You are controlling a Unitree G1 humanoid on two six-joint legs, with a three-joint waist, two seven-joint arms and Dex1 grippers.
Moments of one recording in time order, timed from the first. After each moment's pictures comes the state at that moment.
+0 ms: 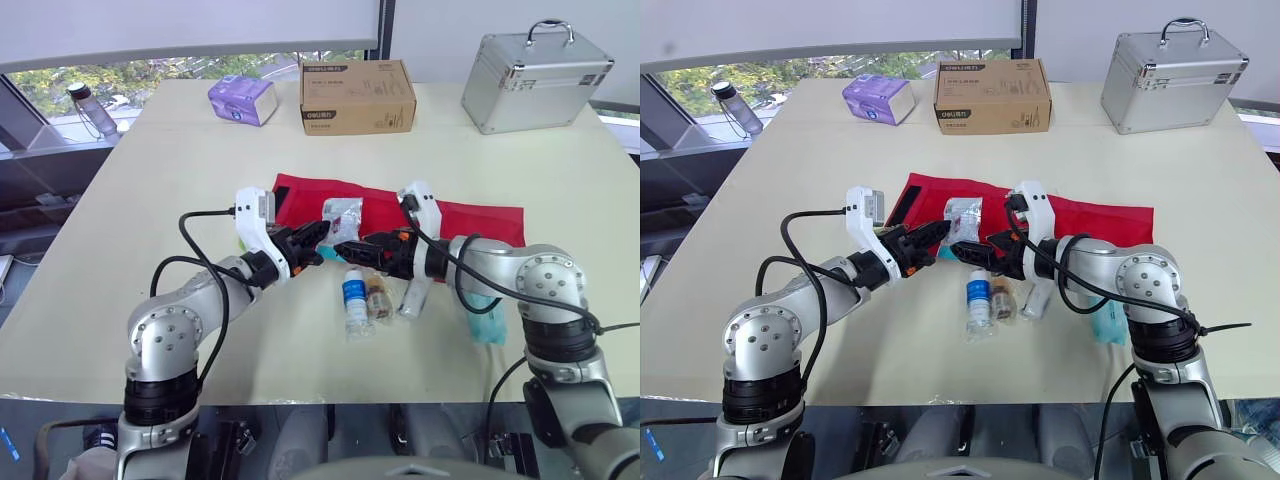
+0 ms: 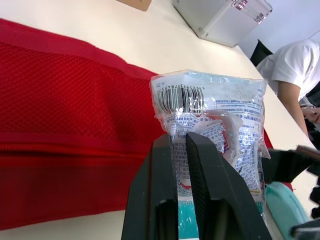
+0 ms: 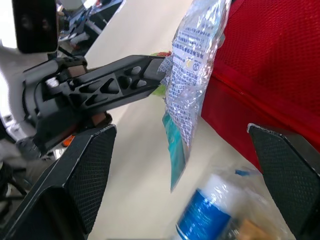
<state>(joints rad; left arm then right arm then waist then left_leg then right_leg) -0.31 0.39 0.18 -0.45 -1.21 1.01 0.13 -0.60 -0.29 0.06 -0.26 1.33 1.22 -0.17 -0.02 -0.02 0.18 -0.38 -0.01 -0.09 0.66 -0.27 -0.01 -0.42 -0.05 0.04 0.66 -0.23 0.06</state>
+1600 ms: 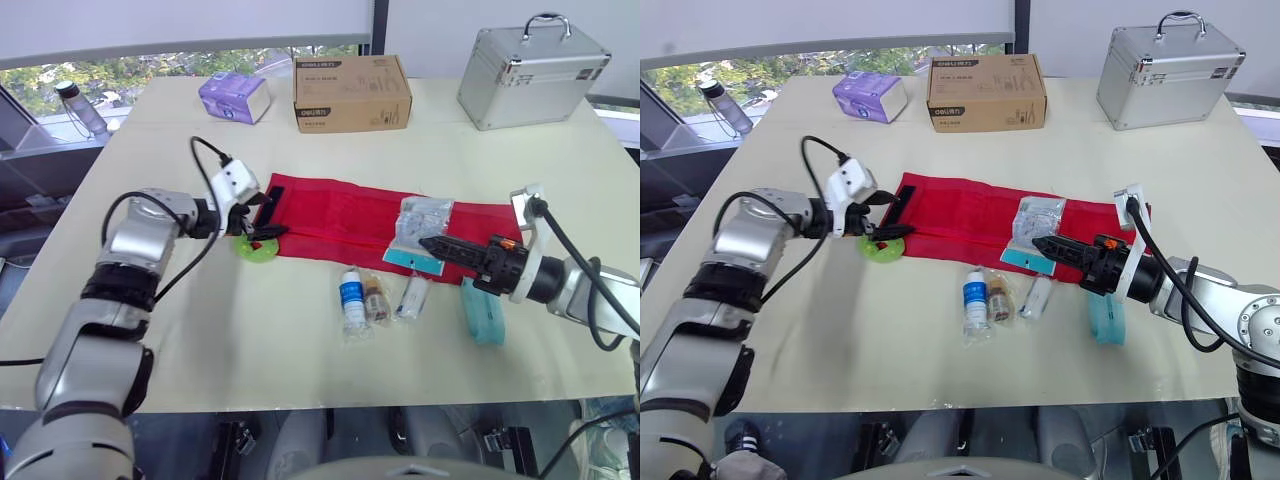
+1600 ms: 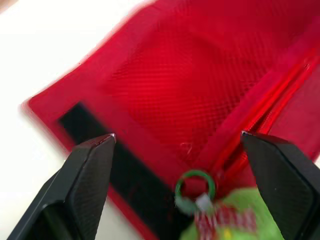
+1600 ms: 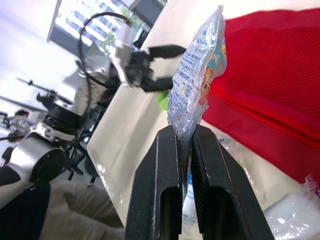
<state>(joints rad) -0.85 0.76 -0.29 0.67 -0.15 0.15 -1.14 -0.28 -0.71 -0.18 -0.44 1.83 1.02 -0.09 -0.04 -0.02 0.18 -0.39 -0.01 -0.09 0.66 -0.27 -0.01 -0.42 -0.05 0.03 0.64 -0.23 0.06</state>
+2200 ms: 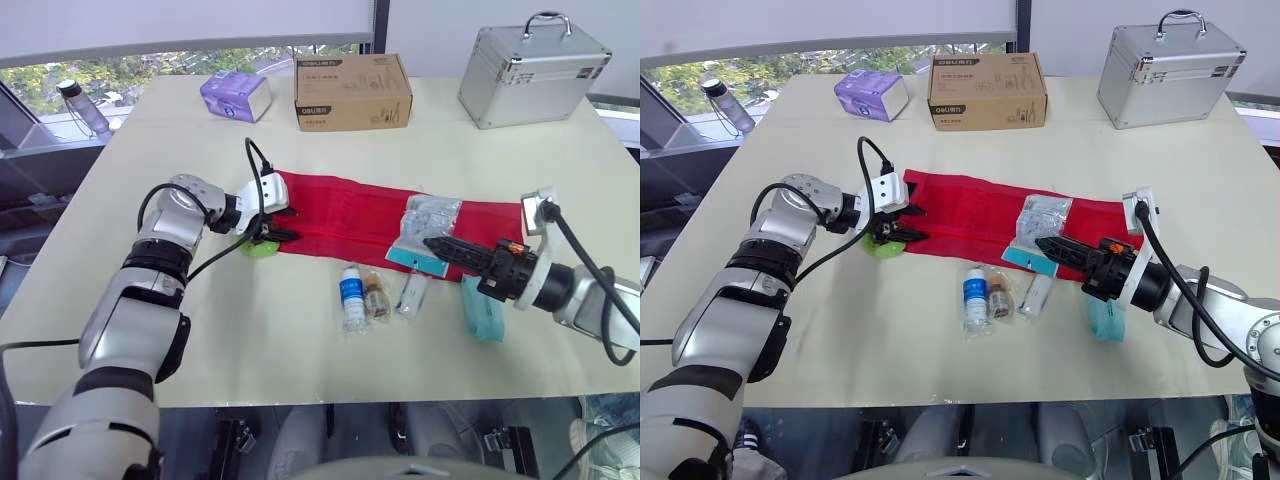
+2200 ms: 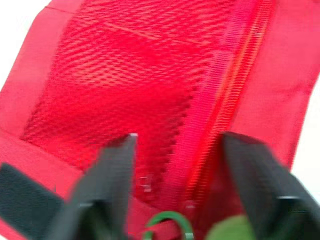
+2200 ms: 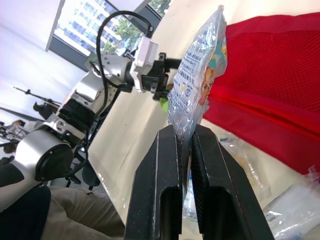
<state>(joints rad) -0.98 0.65 -0.30 0.91 0.03 -0.12 -1.27 -0.19 -0.79 -0.17 -0.52 1.89 0.90 -0.11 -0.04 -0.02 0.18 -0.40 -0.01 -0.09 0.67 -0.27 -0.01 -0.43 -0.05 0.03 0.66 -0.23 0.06</state>
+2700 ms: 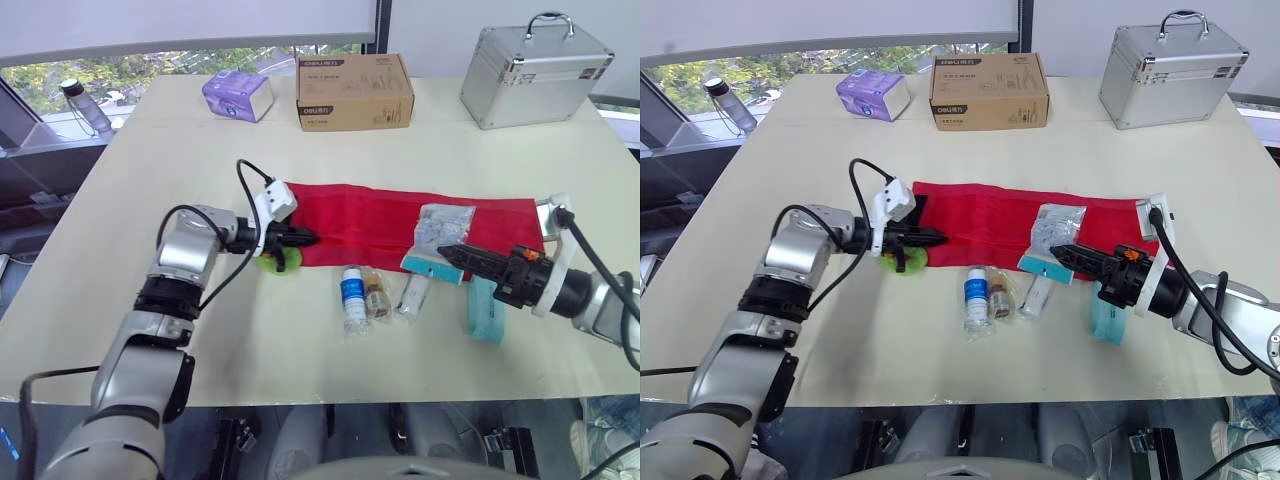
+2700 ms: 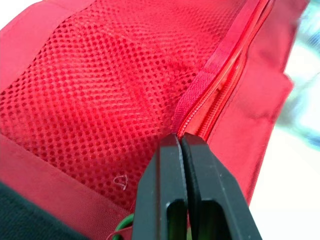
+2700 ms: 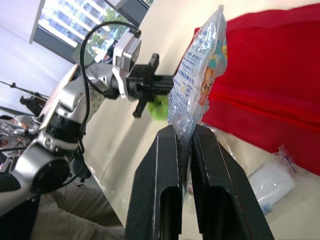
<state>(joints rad) -0.69 0.53 -0.12 0.22 -0.21 0.67 -1.11 -0.19 -0.90 -0.18 -0.49 1.92 0.89 -0.05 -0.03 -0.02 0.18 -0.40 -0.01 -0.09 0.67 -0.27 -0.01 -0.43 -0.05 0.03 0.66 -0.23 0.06</state>
